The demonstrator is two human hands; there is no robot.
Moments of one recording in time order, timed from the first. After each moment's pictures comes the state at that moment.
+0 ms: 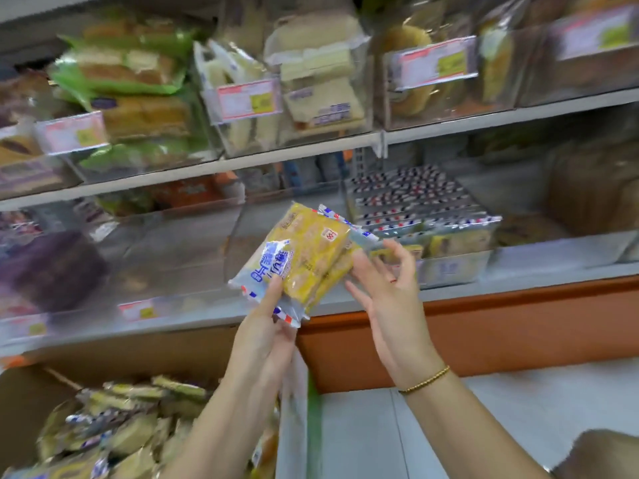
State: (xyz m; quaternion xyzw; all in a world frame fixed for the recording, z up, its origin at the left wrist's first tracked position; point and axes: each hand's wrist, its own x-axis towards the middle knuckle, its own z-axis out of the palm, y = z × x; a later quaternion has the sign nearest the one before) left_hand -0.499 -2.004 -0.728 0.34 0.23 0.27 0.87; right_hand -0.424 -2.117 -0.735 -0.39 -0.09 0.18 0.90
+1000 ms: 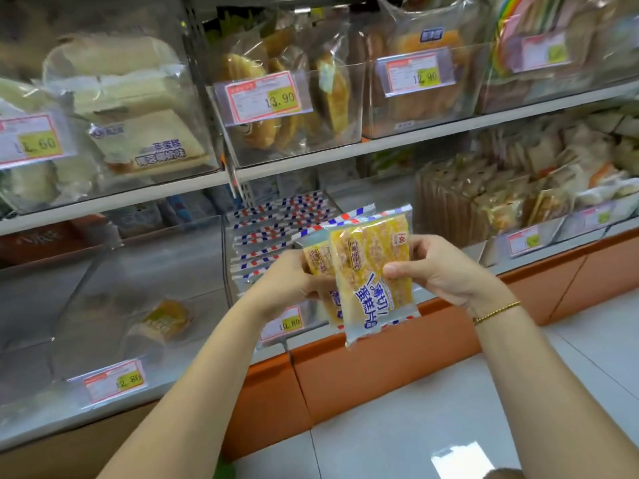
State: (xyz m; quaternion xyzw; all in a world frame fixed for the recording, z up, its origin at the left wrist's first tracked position) left_hand -0.307 -2.088 -0.698 0.83 0.01 -0.04 0.55; right_hand -0.233 -2.311 -0.718 -0.63 -0.27 0.22 0.69
